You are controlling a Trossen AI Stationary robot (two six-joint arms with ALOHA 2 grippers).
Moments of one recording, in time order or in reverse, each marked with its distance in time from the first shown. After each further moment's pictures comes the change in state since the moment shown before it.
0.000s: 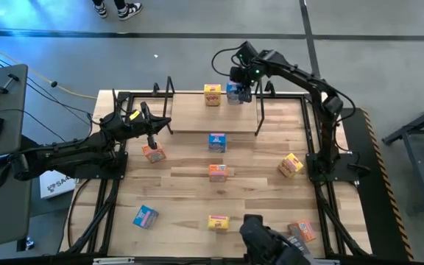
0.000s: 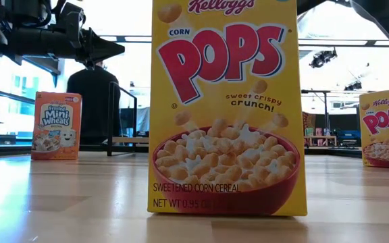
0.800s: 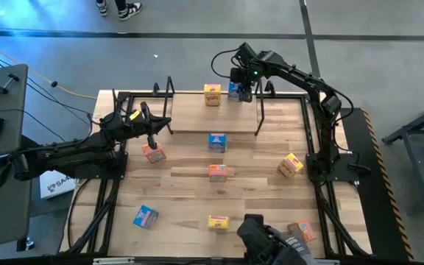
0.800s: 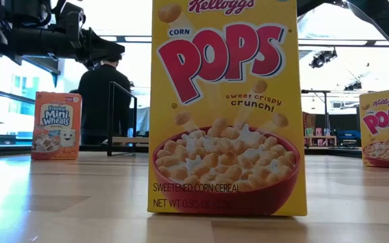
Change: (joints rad) left arm 0.000 0.000 0.000 0.000 0.000 0.000; right arm 0.007 0.018 0.000 -0.009 0.095 -0.010
